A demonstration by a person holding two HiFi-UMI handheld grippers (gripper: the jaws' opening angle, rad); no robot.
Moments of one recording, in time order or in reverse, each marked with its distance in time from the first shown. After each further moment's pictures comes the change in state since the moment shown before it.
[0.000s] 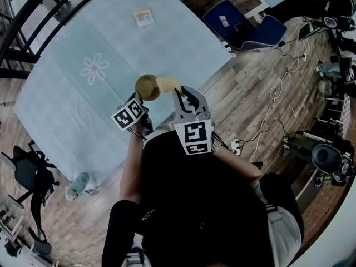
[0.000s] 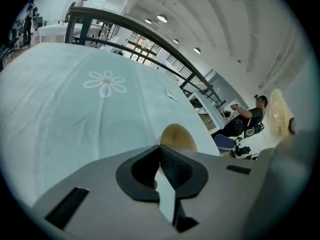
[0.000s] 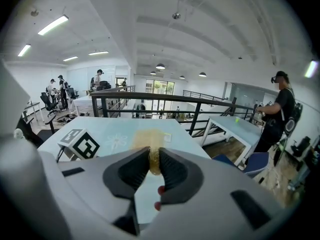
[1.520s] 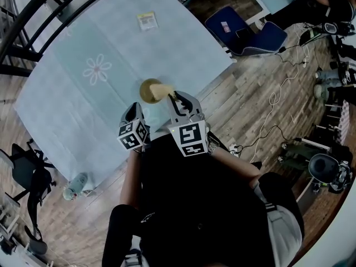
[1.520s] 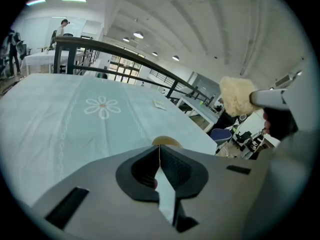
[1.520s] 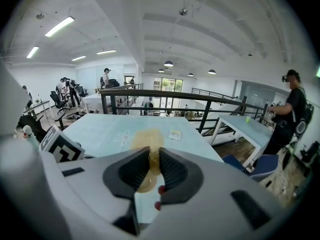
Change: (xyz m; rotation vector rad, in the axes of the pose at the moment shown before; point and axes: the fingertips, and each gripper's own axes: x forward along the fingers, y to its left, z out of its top) left arm -0.050 -0.009 -0.006 0.239 -0.160 -0.031; right arm 0.012 0.025 -0.007 -0.032 0.030 0.099
